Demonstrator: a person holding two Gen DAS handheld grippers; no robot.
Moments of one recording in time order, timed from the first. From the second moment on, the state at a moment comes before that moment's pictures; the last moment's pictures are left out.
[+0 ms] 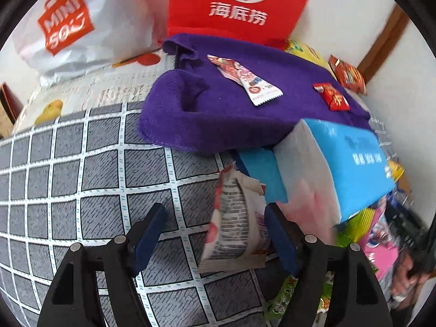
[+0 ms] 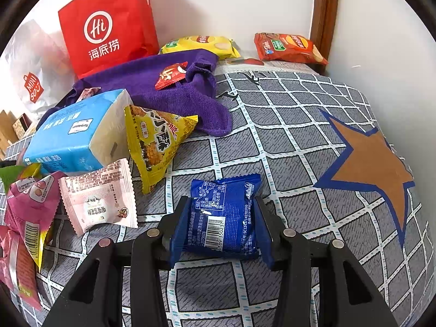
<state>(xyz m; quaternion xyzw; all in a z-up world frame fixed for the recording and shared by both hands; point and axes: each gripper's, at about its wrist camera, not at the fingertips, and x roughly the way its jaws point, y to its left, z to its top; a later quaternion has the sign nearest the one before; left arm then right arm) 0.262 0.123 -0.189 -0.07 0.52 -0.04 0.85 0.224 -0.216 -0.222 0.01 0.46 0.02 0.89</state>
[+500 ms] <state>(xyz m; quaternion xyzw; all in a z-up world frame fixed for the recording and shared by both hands) 0.180 0.153 -0.170 -0.12 0.51 -0.03 0.85 0.224 -0.217 -0.222 0.01 0.46 0.02 0.89</state>
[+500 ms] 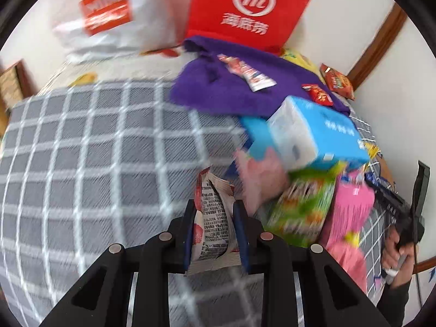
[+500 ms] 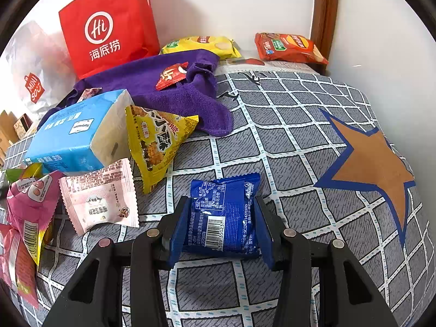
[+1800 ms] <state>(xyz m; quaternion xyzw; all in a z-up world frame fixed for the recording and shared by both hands) 0.141 0.127 -0.189 -0.04 0.46 0.09 0.88 0.182 -0.184 -0.214 -0.02 0.46 0.08 0.89</state>
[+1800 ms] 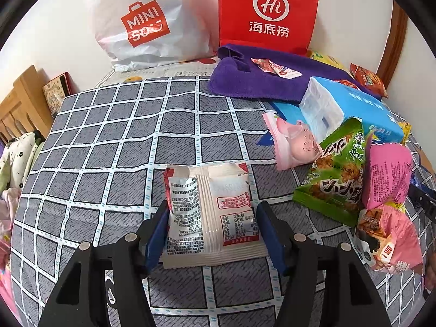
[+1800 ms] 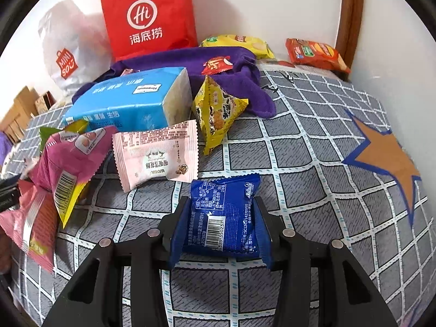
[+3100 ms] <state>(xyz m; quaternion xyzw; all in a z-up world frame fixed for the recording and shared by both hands) 0.144 0.109 -0.105 -0.05 0.46 -0.10 0.88 0.125 -0.138 -0.082 0.07 0.34 0.00 0.94</state>
